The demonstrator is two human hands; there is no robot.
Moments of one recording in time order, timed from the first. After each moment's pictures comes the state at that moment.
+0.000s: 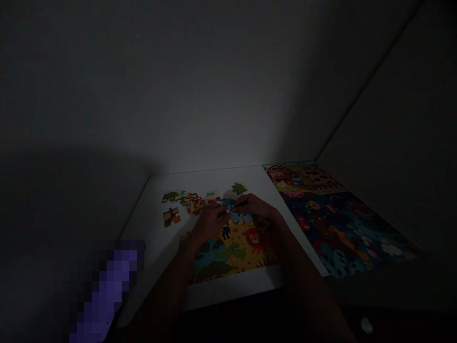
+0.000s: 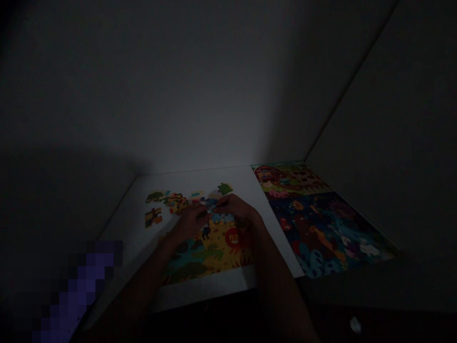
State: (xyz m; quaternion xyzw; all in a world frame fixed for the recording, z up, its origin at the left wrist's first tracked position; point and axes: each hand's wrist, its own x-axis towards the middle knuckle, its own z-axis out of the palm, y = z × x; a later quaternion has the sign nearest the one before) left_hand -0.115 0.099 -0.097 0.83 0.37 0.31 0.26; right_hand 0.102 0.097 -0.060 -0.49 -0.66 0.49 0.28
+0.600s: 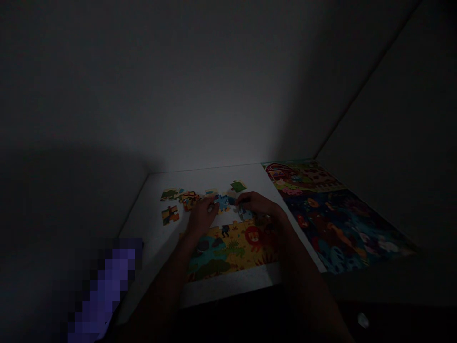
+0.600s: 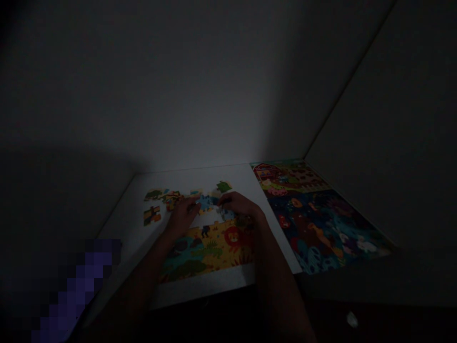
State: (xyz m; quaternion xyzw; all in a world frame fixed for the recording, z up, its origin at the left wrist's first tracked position) left_hand -0.123 0.108 -0.099 0.74 0.49 0.38 0.26; right_hand 0.117 0.098 -0.055 -0.50 -0.67 0.48 0.28
